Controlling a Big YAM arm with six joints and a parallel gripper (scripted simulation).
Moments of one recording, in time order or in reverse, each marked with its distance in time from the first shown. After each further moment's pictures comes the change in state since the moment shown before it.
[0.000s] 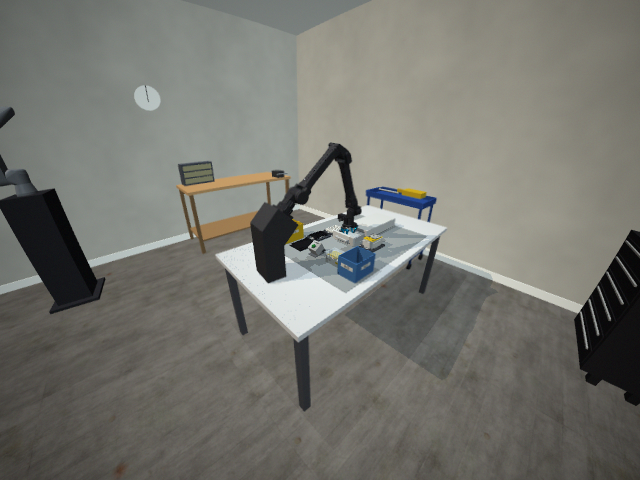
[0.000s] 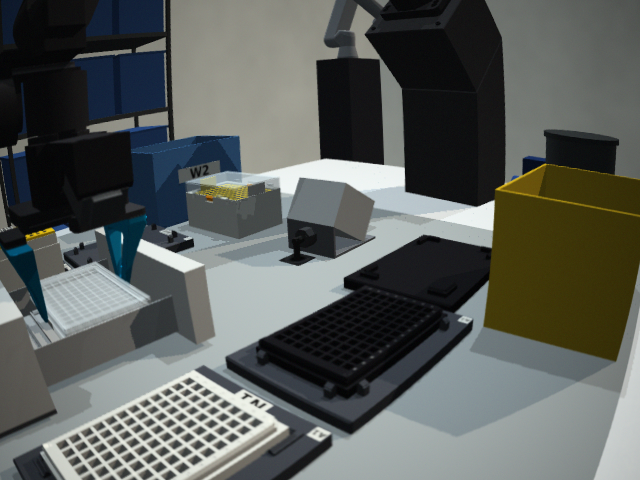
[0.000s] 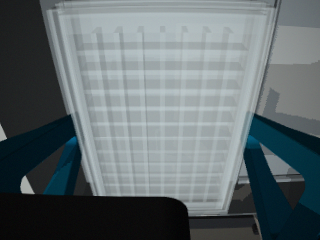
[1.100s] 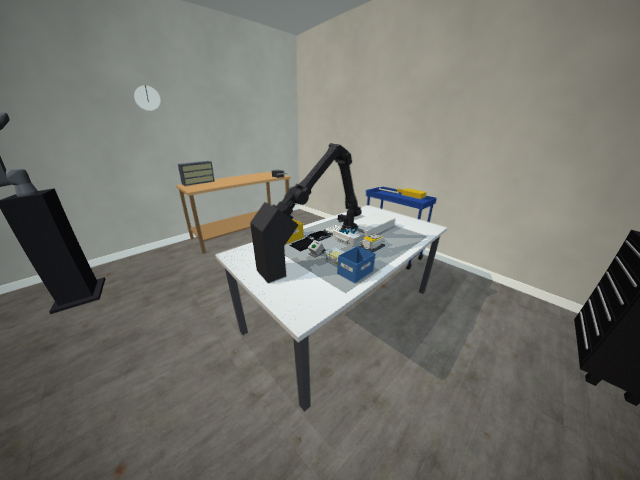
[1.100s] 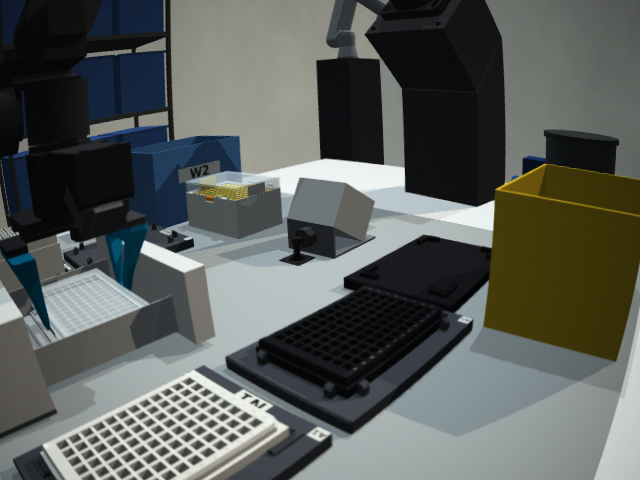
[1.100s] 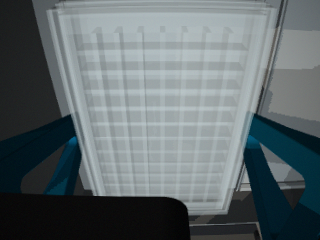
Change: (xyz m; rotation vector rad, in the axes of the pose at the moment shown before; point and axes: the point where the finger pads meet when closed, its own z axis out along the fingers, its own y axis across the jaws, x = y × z) arm 0.000 0.000 0.007 0.001 0.000 0.000
